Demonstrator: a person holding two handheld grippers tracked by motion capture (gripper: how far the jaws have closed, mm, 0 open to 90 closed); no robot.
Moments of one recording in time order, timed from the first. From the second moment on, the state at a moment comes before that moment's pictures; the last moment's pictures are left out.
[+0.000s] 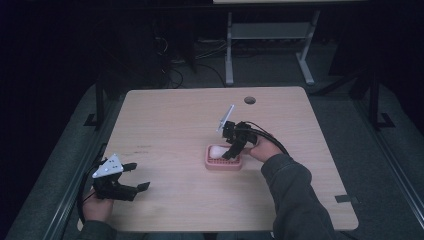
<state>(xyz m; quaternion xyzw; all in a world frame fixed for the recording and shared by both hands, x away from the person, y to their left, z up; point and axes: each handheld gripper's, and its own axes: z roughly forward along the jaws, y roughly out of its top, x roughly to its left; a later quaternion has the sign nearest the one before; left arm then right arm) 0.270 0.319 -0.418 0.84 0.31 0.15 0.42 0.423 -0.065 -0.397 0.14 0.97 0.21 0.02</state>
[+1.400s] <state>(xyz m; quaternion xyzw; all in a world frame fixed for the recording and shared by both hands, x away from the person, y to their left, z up) 0.270 0.318 -0.419 0.84 0.31 0.15 0.42 0.402 -0.115 -0.387 0.17 0.96 0.22 0.03</state>
